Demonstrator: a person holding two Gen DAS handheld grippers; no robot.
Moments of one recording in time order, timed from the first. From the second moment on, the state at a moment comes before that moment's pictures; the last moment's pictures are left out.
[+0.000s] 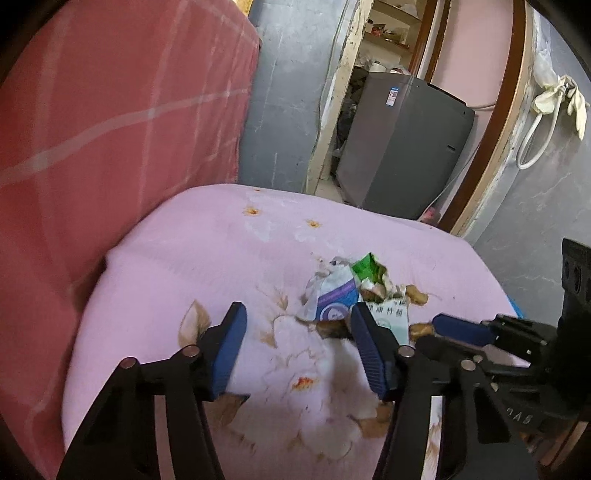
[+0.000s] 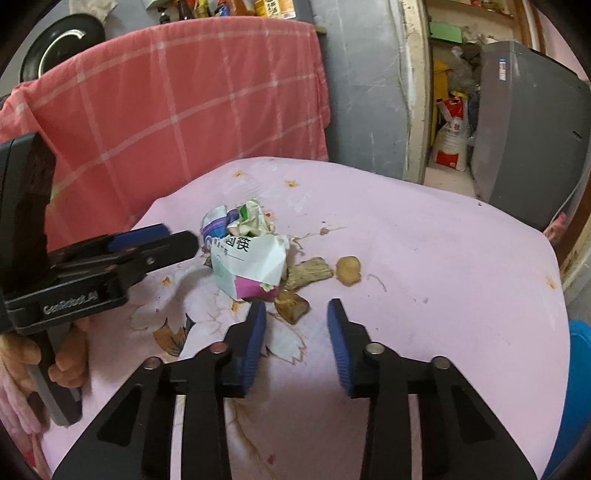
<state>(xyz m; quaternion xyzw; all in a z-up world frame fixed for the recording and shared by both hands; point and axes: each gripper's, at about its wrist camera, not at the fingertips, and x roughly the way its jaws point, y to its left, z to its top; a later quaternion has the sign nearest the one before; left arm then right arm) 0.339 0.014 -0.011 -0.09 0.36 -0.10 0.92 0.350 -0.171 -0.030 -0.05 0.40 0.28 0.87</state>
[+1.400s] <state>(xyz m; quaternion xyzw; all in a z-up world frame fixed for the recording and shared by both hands) 0.292 -0.002 0.001 -0.11 0.36 -0.12 0.92 0.323 -0.191 -0.028 0.00 0.37 0.27 0.89</state>
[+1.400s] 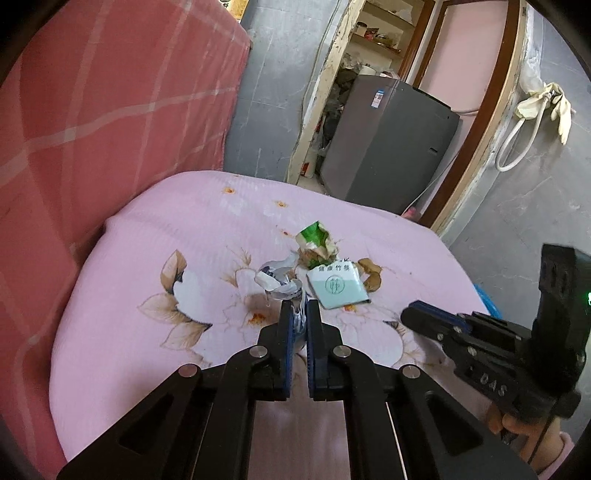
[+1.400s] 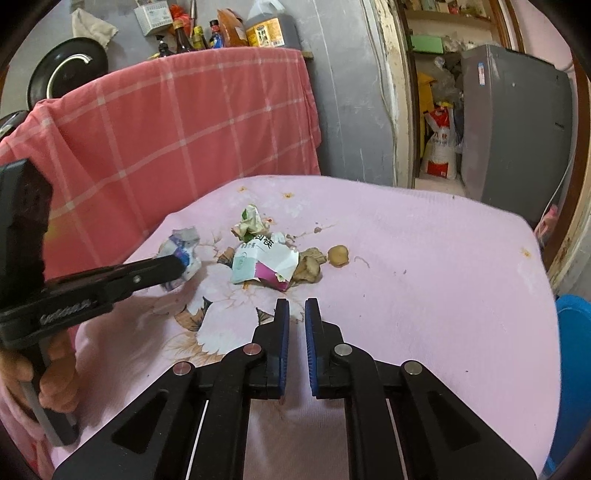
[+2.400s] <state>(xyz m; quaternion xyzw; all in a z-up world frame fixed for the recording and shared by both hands) 0.312 0.020 -0.017 -0.14 0.38 -0.10 0.91 0.385 -0.164 -0.040 -0.02 0.44 0.26 0.86</state>
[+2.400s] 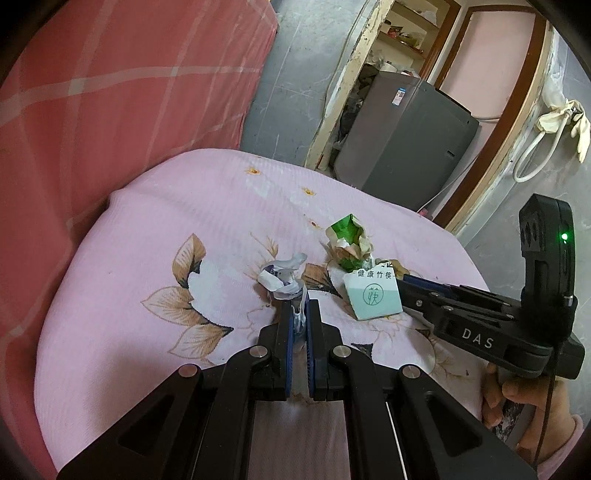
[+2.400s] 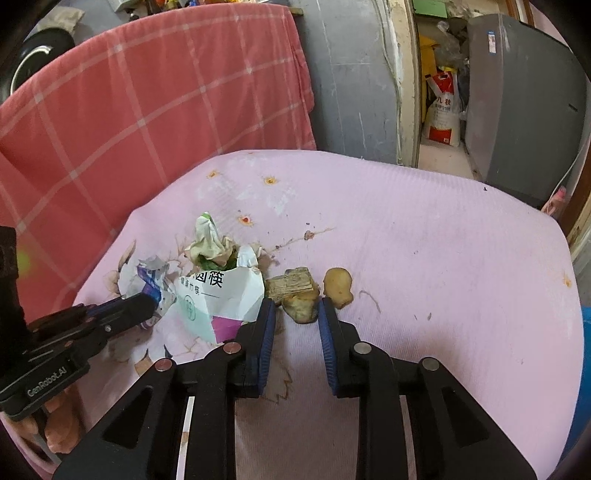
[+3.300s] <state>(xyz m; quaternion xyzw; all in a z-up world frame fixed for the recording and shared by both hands) 0.271 -0.025 0.025 -0.08 0.28 -0.12 0.95 0.301 -0.212 0.013 -0.01 0.25 0.25 0.94</state>
